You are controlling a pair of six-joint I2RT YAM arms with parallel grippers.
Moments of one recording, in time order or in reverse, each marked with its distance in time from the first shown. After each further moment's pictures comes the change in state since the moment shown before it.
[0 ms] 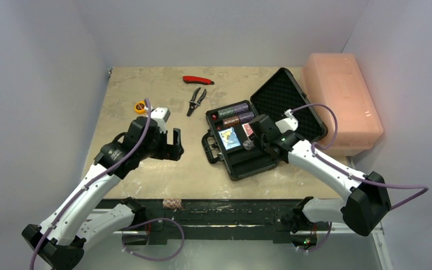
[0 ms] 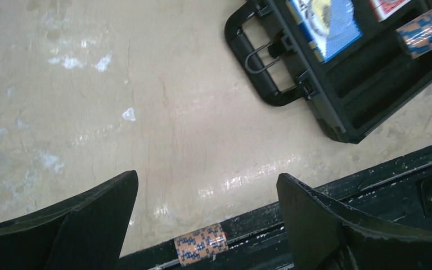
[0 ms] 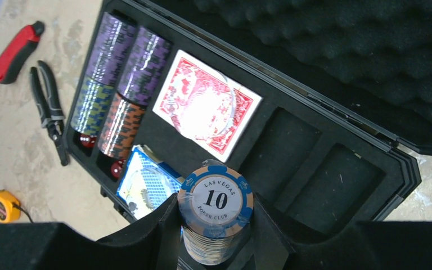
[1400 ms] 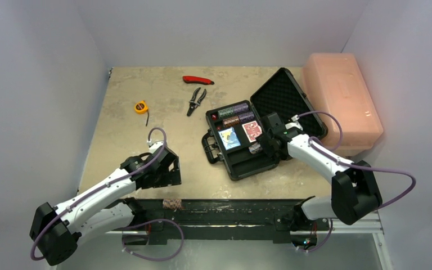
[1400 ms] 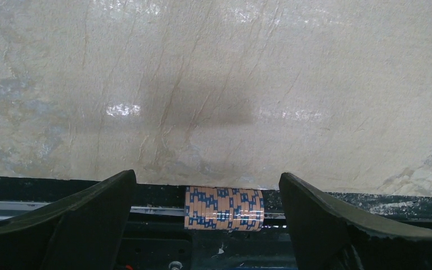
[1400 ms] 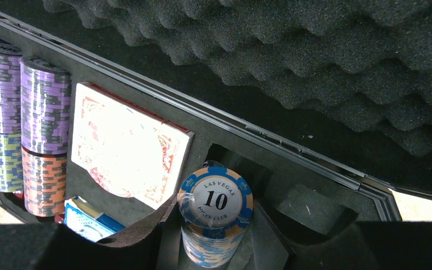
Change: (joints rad) left arm -0.178 0.032 -0.366 -0.116 -0.214 -0.476; right arm -0.211 0.127 -0.071 0.043 -0.205 0.019
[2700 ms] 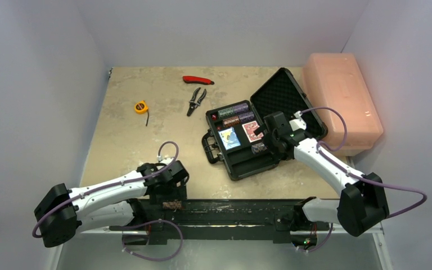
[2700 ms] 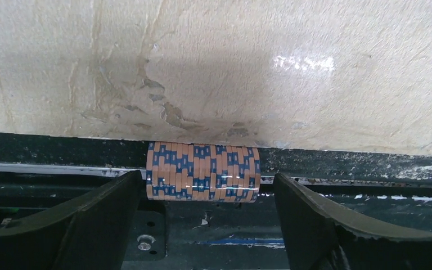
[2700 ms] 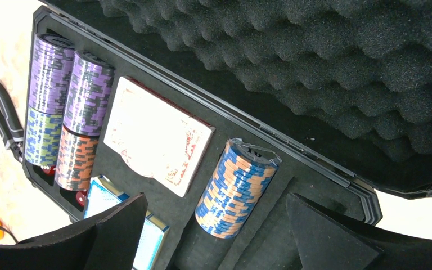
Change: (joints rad) left arm -0.218 0.113 -0.088 0.019 0.107 -0.246; right arm -0.008 -0.107 -0.010 0.004 0.000 -0.102
